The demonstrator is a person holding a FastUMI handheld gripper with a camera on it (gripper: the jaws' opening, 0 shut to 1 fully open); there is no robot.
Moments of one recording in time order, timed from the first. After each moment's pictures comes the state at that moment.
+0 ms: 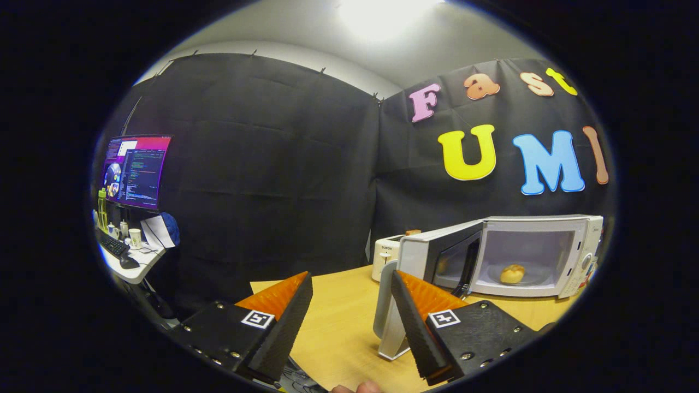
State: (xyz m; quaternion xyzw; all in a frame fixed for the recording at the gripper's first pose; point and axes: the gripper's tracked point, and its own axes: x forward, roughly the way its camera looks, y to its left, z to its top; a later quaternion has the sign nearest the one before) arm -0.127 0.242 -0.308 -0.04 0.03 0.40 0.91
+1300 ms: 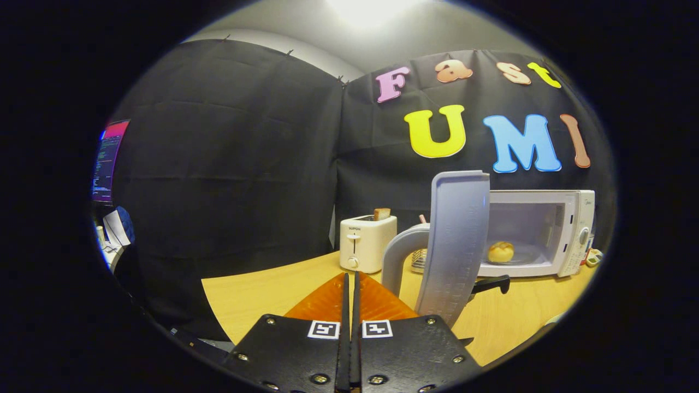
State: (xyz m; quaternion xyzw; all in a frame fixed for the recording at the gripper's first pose) arm -0.069 0.255 -0.359 -0.04 0.06 0.28 0.96
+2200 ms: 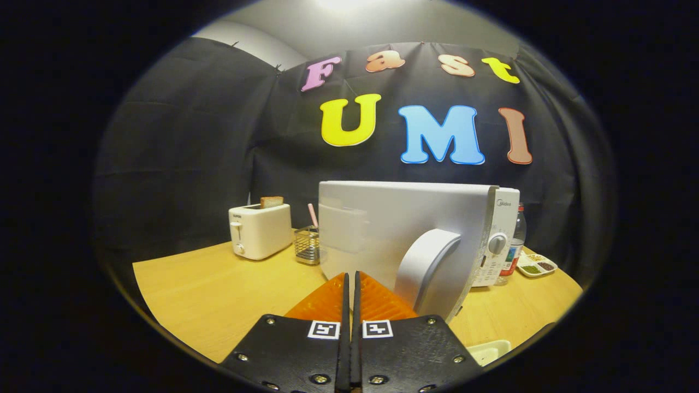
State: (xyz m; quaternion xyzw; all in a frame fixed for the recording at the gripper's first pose) arm 0.023 0.042 -0.352 -0.07 0.10 0.11 0.99
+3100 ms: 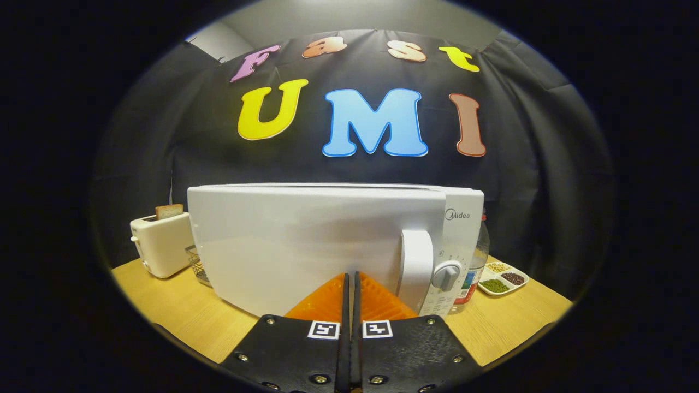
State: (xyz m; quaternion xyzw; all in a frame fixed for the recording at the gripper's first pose) arm 0.172 -0.073 -0.348 -0.06 0.11 -0.04 0.99
